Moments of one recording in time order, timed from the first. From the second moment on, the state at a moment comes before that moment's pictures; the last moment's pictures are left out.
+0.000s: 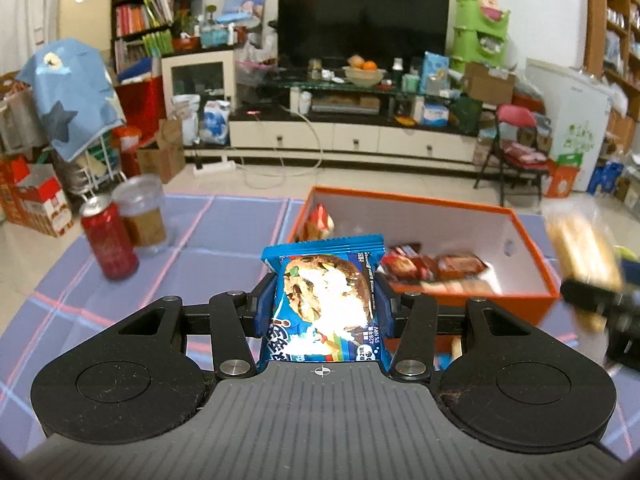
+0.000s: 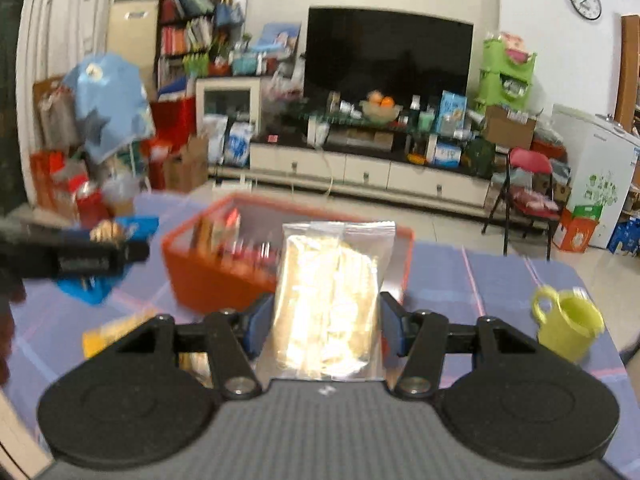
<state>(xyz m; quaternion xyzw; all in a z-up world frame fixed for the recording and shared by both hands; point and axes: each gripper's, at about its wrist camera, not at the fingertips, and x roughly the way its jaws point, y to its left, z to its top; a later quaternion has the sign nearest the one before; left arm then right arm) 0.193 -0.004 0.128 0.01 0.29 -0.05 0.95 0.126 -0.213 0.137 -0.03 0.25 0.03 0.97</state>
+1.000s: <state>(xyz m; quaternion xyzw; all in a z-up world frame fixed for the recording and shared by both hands) 0.326 -0.052 0.092 0.04 0.31 -0.06 0.95 0.278 -0.218 0.096 0.04 0.29 0.00 0.96</state>
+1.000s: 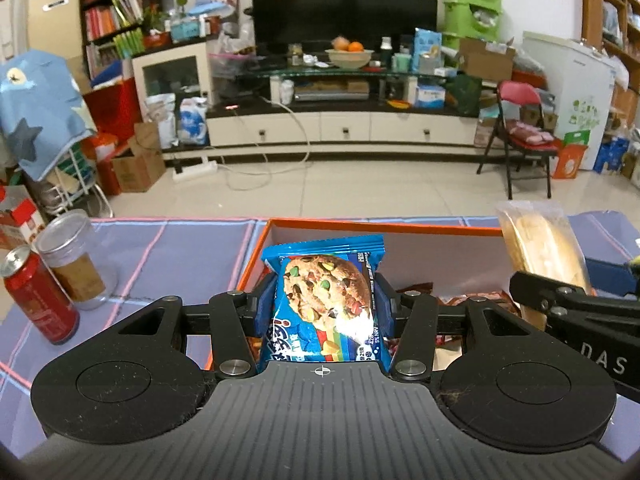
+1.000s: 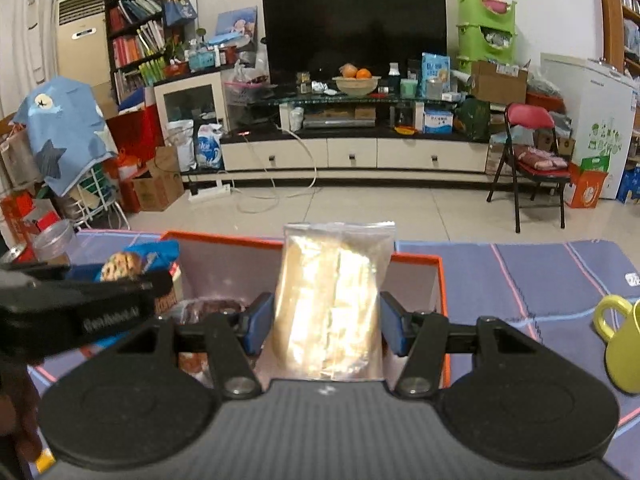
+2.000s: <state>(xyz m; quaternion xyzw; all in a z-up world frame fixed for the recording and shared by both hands) 0.191 0.083 0.091 0.04 0.33 -0.02 0.94 0.110 -0.283 0.082 -0.07 0.30 0.05 0.95</state>
